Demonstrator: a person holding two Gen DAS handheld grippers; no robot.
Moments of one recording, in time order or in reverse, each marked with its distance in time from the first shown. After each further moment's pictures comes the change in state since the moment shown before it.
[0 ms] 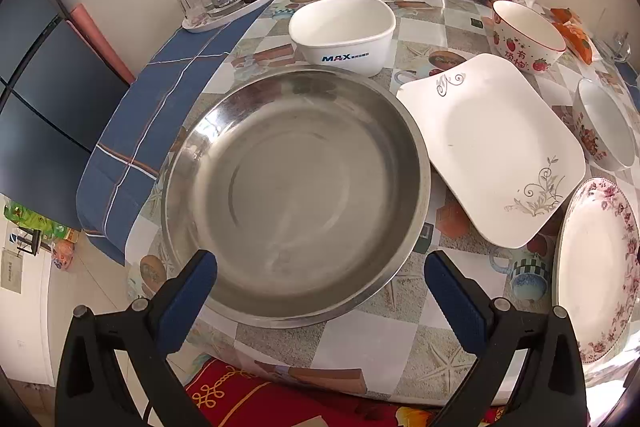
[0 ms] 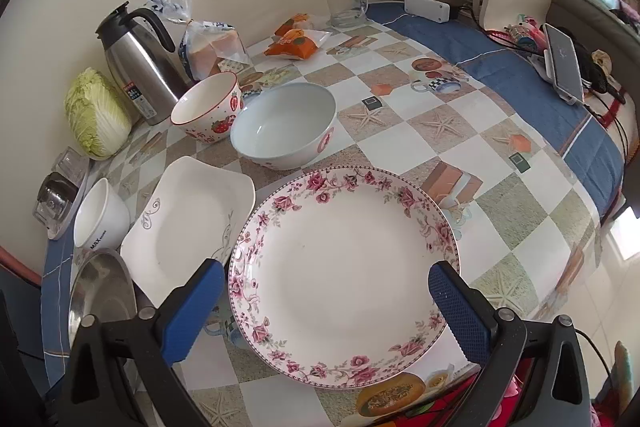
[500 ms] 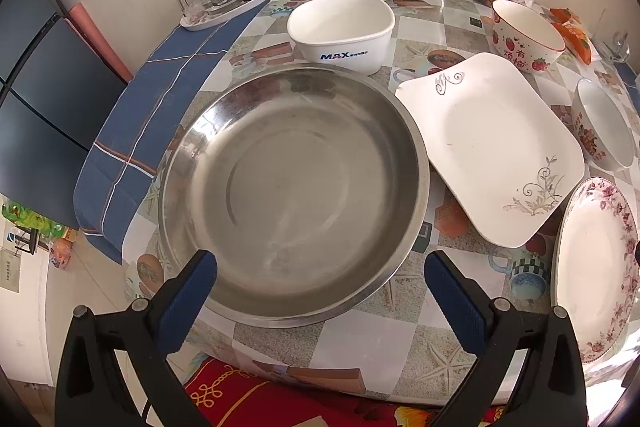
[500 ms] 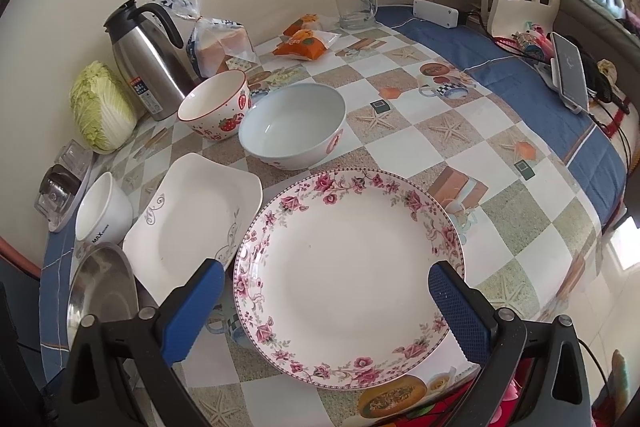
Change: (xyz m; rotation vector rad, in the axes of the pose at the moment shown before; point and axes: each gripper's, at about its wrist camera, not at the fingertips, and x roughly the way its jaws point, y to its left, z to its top) left arm 0.002 0.000 0.000 -0.003 0.007 -0.011; right arm -0.001 0.006 0.000 -0.029 -0.008 0.001
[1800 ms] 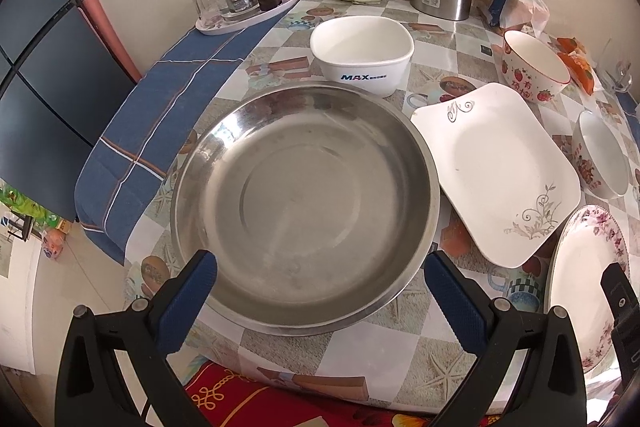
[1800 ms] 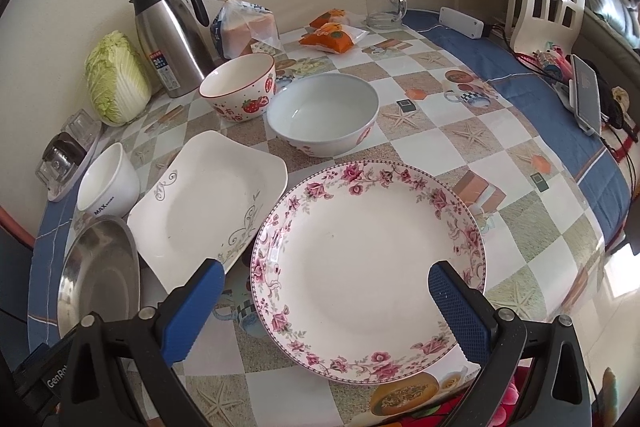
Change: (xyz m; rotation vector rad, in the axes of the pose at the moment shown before) left arm -0.009 0.018 0.002 -0.068 -0.051 -0.019; right arm 0.003 0.026 -0.011 -0.113 0.007 0.001
